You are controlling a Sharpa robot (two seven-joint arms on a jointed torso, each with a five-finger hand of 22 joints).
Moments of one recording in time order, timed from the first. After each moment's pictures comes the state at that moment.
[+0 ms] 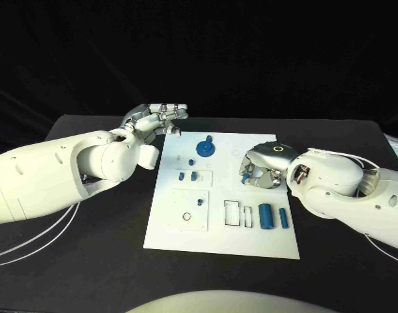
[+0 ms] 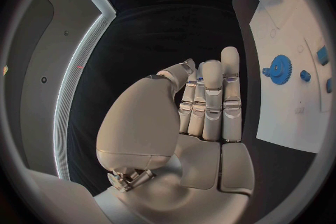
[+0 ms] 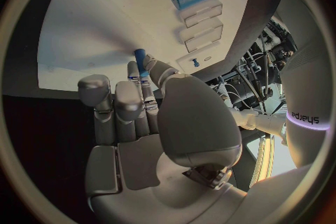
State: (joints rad) left arm 1.22 -0.88 -0.01 1.54 0.07 -0.32 0.32; left_hand 1.39 -0.12 0.44 0.01 0.10 1.06 0.16 0.11 0.08 1.16 0.09 0.21 0.10 1.26 0.00 1.00 0.57 0.17 1.21 0.11 0.59 0.86; right arm 1.16 -0.83 -0.03 1.65 -1.79 -0.12 -0.19; right_hand 1.37 -0.07 0.40 0.00 0.08 1.16 0.11 0.10 0.10 1.22 0.05 0.16 0.07 1.47 -0.02 1.12 0.96 0.13 1.25 0.08 1.21 0.83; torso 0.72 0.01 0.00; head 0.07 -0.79
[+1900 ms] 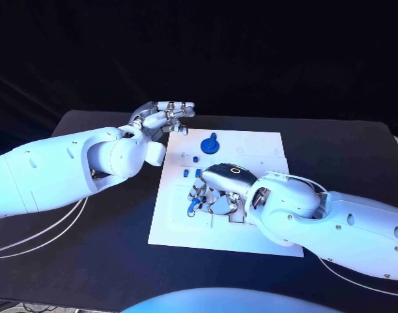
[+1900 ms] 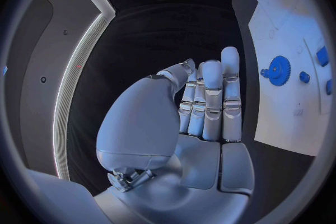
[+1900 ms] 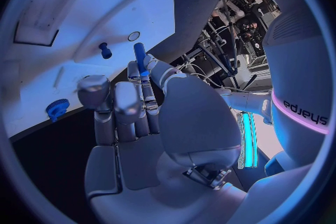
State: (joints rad) left arm 1.21 -0.86 -0.01 1.52 0.07 -0.32 0.32; left_hand 1.39 -0.12 0.44 0.01 0.10 1.06 0.16 0.11 0.08 1.16 0.09 0.21 0.10 1.26 0.00 1.00 0.57 0.17 1.21 0.11 0.60 0.86; right arm 1.07 -0.64 -0.03 1.72 -1.63 -0.22 -0.11; right_hand 1.35 -0.07 0.42 0.00 0.09 1.17 0.11 0.09 0.10 1.23 0.05 0.13 0.07 1.46 -0.02 1.13 0.97 0.13 1.26 0.08 1.21 0.84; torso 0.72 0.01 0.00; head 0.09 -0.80
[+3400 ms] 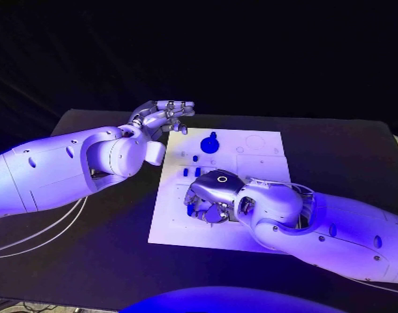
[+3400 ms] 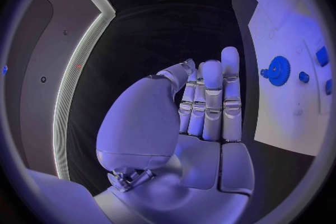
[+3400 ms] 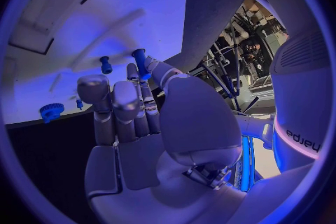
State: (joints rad) left arm 1.21 -0.86 -0.01 1.52 0.07 -0.32 0.32; left_hand 1.39 -0.12 0.44 0.01 0.10 1.06 0.16 0.11 0.08 1.16 0.09 0.21 0.10 1.26 0.00 1.00 0.57 0.17 1.21 0.11 0.60 0.86; right arm 1.05 -0.58 -0.05 1.70 -1.81 -0.12 -0.19; right_hand 1.30 -0.13 0.39 0.01 0.11 1.05 0.16 0.06 0.08 1.12 0.09 0.07 0.06 1.47 0.00 1.10 0.92 0.13 1.22 0.10 1.18 0.76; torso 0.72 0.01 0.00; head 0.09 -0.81
